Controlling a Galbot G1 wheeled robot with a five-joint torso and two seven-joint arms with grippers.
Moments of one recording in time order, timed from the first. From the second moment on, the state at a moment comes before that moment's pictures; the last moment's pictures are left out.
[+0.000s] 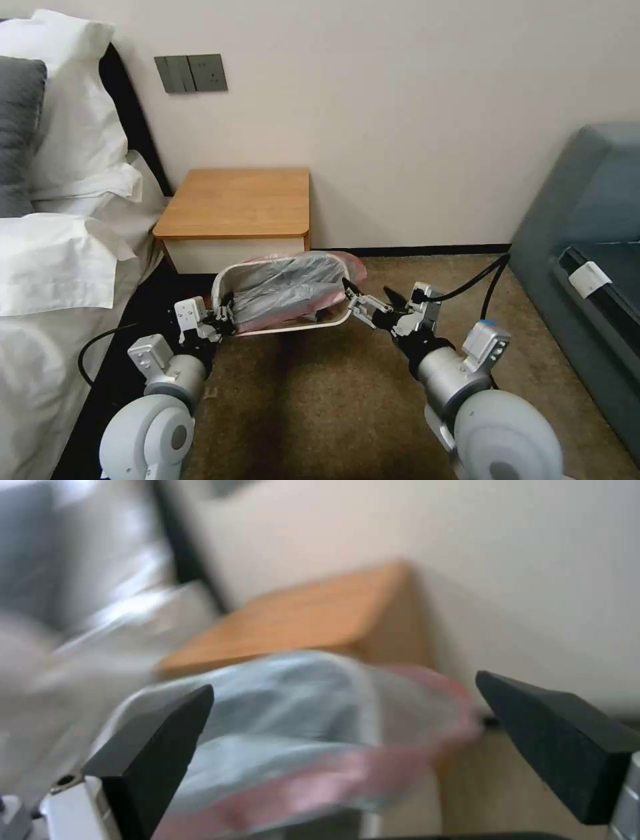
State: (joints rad) left arm 1.52 -1.49 -0.62 -2.30 -0.50 0.56 -0.12; right arm -1.39 1.07 0.18 2.41 0.62 -0.35 0.22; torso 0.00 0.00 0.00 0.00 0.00
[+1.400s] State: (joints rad) left arm 1.54 -1.48 -0.59 -2.32 -0.38 0.56 -0.10; right arm -0.64 0.53 -0.23 2.12 0.33 -0.22 -0.43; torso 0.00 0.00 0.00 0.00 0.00
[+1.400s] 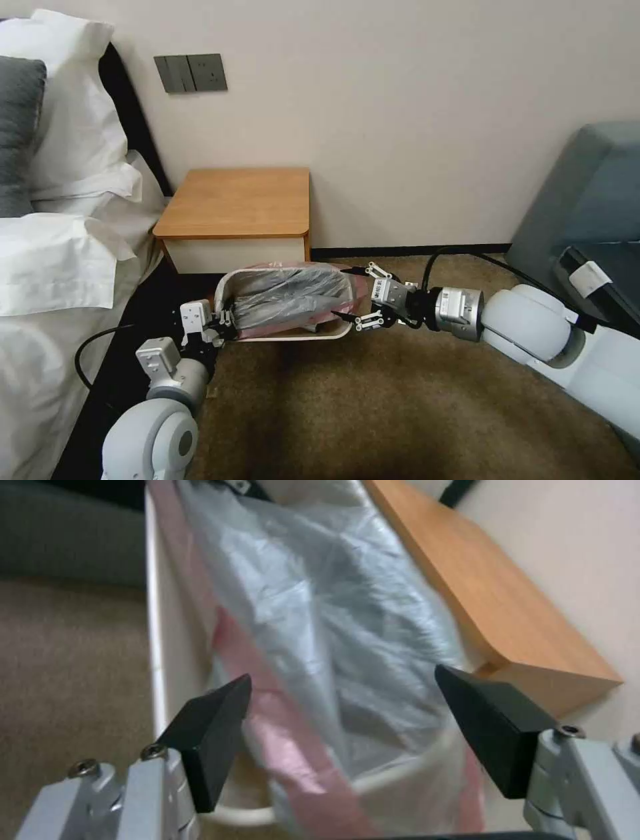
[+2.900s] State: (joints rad) left arm 1.51 -1.48 -0.59 -2.31 -0.38 0.57 -0.10; right arm -0.74 0.49 -0.18 2.14 0.32 -0.19 -0.44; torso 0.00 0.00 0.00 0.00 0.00
